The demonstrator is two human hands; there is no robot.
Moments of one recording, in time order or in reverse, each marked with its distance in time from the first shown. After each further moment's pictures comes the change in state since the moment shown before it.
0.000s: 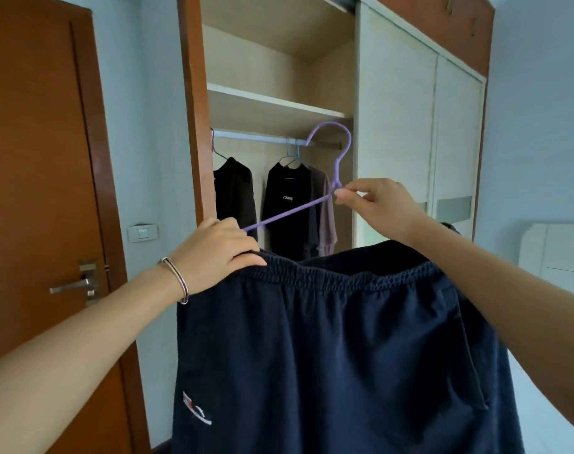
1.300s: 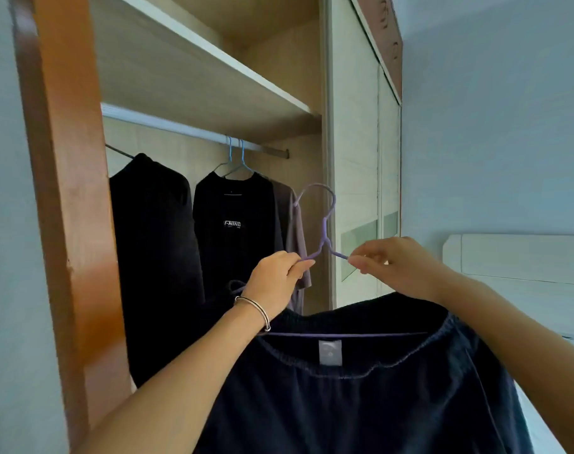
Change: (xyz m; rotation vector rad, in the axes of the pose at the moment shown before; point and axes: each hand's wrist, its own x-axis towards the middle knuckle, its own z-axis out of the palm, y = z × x) left_hand 0.170 -0.152 0.363 -0.862 0.027 -0.259; right_hand 0.205 0.171 0.194 -0.392 -0.105 0.314
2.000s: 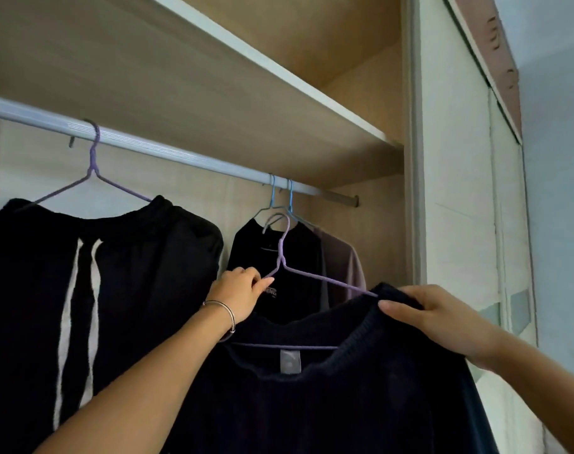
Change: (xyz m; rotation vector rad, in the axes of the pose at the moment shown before) left_hand 0.203 -0.225 0.031 0.553 0.108 -0.423; right_hand 0.258 0.116 0.083 0.602 -0.161 -0.129
